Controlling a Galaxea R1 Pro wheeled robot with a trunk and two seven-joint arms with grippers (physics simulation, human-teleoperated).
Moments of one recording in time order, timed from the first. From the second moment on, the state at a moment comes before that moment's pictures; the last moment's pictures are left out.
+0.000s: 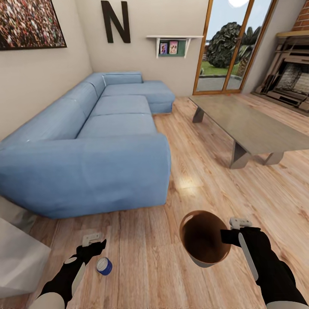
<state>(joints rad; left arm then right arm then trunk) -0.54 0.01 0.35 -0.53 -0.14 0.02 -0.12 -0.42 -0.11 -0.13 -1.31 0.01 1.00 0.04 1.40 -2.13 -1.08</state>
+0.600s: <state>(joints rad) -0.54 0.01 0.35 -0.53 -0.14 0.02 -0.12 -0.42 -0.11 -0.13 -1.31 0.01 1.00 0.04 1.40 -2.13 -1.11</state>
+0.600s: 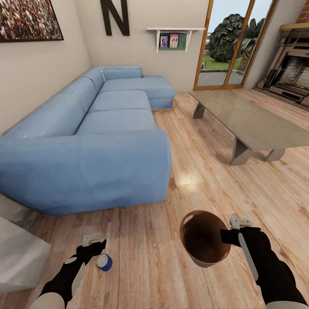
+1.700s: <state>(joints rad) -0.54 0.02 0.35 -0.53 -0.14 0.02 -0.12 -0.42 -0.11 -0.13 -1.31 0.01 1.00 0.04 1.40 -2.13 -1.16</state>
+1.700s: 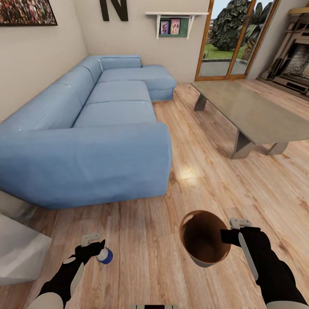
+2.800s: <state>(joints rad) -0.54 0.04 0.34 -0.54 -0.14 0.02 -0.12 -0.44 -0.11 -0.13 -1.31 0.01 1.00 0.04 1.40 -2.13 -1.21</state>
